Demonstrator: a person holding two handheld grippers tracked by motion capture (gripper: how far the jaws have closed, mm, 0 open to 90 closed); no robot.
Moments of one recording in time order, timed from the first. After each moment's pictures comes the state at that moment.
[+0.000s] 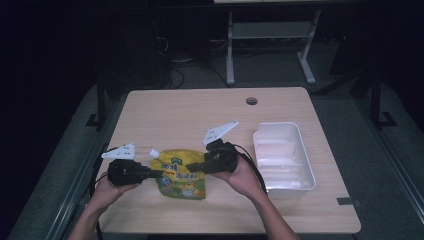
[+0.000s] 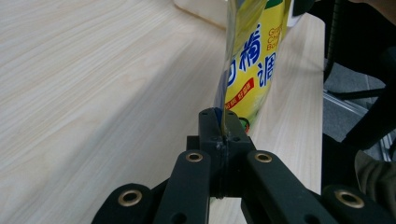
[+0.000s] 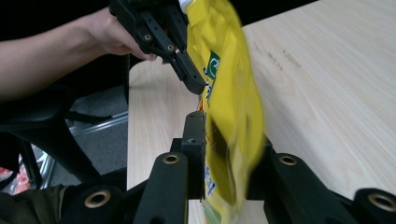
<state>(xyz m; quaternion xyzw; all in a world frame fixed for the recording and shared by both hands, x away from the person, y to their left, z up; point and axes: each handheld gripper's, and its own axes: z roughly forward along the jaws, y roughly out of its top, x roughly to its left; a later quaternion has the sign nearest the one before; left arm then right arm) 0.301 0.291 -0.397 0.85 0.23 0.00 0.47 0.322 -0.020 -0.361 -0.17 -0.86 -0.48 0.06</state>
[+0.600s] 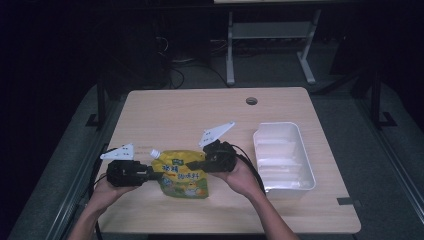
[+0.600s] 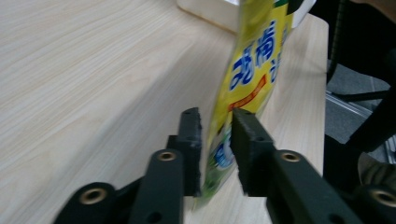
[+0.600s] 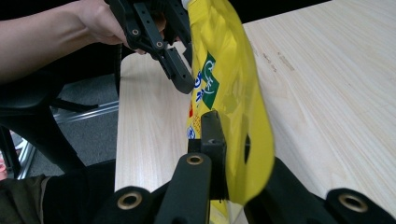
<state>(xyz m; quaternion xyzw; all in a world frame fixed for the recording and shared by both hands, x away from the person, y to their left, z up) 0.298 0.294 -0.396 0.85 0.24 0.00 0.47 0.318 -0.015 -0.355 -0.15 -0.87 -0.47 0.03</state>
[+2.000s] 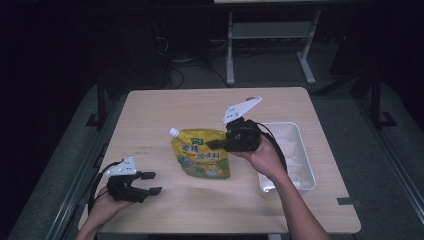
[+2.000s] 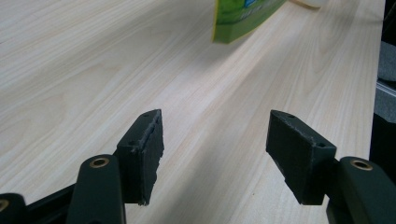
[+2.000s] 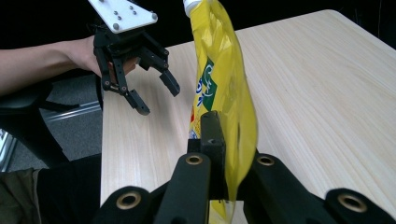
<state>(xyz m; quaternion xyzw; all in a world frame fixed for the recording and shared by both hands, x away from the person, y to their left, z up) 0.276 0.298 -0.430 0.86 0.27 0.05 0.43 0.337 -0.068 -0.300 -0.16 -0.87 -0.46 -0.02</state>
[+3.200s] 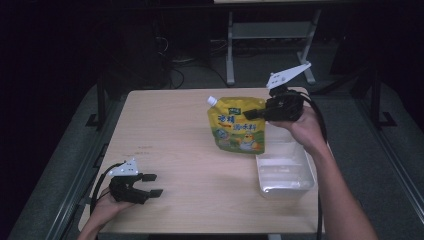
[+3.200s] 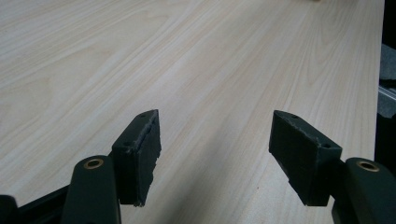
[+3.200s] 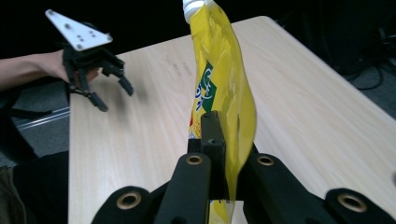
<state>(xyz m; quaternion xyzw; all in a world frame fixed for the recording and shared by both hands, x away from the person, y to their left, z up) 0.280 0.299 -0.443 0.86 0.27 0.03 0.43 0.377 -0.160 -0.252 -0.20 -0.87 -0.46 -0.05</state>
